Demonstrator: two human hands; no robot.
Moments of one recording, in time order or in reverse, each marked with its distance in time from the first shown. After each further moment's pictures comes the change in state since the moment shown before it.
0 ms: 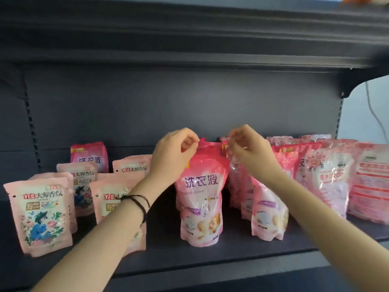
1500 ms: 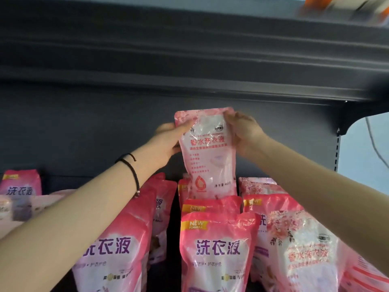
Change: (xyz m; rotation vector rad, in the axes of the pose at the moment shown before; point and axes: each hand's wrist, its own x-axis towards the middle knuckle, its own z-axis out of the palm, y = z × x) left_hand 0.173 0.035 0.137 -0.783 0.011 -0.662; right_hand 0.193 0.099 -0.090 0.792 -0.115 0.465
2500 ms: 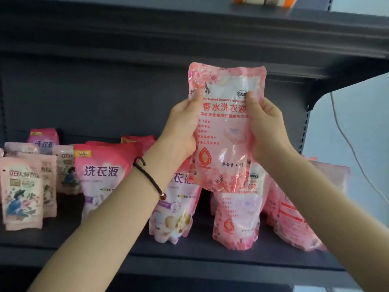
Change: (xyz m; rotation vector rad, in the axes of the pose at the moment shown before) left_hand -0.172 0.018 0.125 -0.184 0.013 0.059; right_hand -0.176 -0.024 -0.085 0.087 0.030 -0.253
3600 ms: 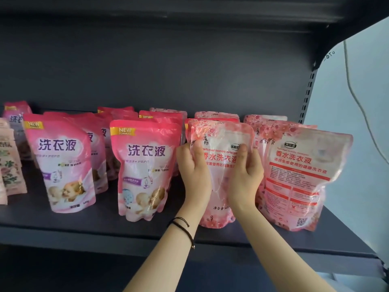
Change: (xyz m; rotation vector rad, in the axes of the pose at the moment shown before) left_hand -0.025 -0.203 0.049 0.313 0.452 0.282; right_hand -0.044 0.156 -0.099 -0.296 0.403 -0.121
